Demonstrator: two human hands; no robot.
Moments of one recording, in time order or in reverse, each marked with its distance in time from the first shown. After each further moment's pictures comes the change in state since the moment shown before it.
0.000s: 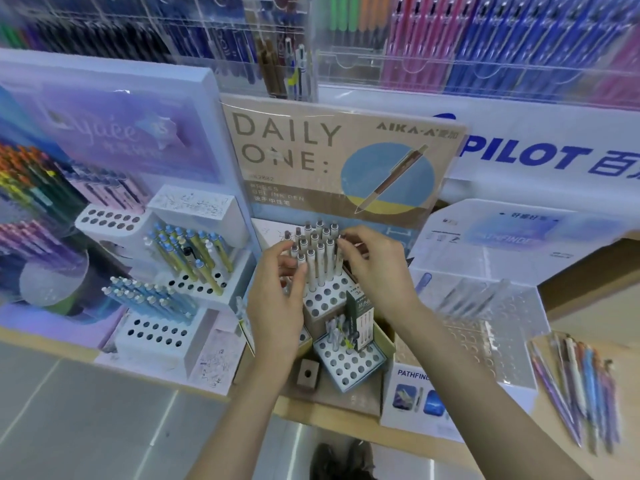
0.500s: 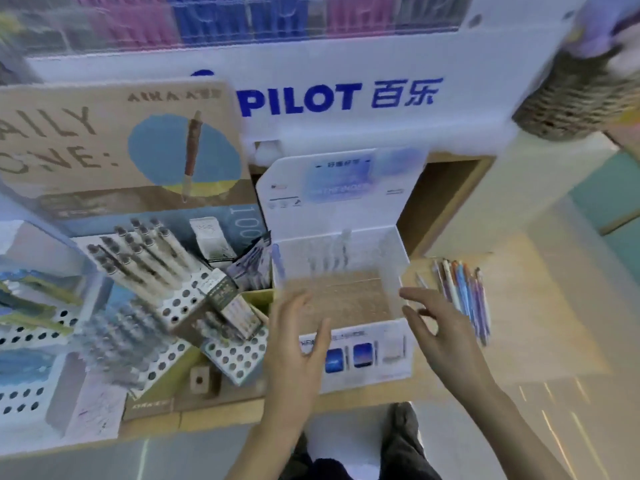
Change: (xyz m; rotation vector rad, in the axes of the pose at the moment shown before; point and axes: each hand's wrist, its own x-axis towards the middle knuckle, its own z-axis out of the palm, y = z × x) left_hand -0.136 0.051 0.103 -0.100 -0.492 0.097; right_hand -0.194 0.145 -0.147 -0.024 0.164 0.372
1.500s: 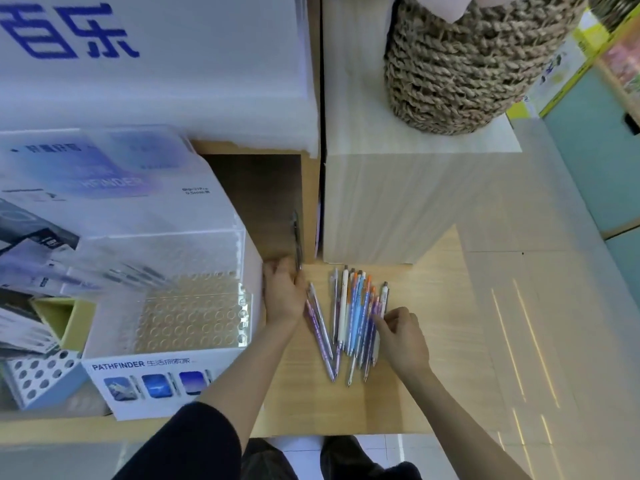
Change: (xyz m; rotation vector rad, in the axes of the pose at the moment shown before) left_hand 0.098 -0.047 0.313 0.318 -0.008 -0.472; right_hand 0.082 0.276 -0.075 -0.129 -0.164 0.546
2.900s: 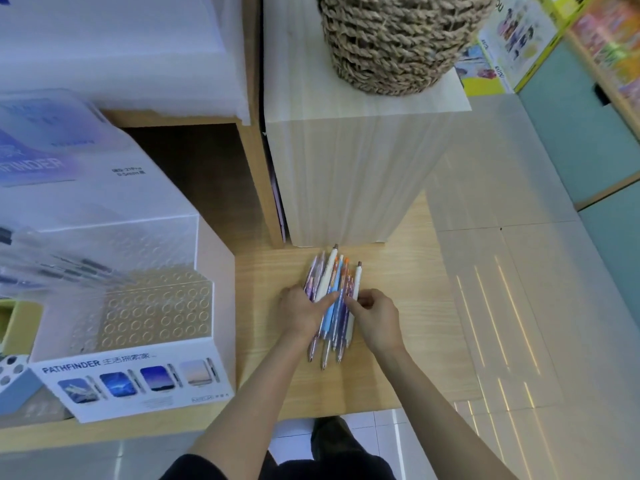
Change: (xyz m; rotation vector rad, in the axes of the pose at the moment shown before) left_hand -0.063 0.023 0.044 0.118 -0.318 -0.209; right_hand -0.004 -0.003 -0.006 0.342 -0.012 0.016
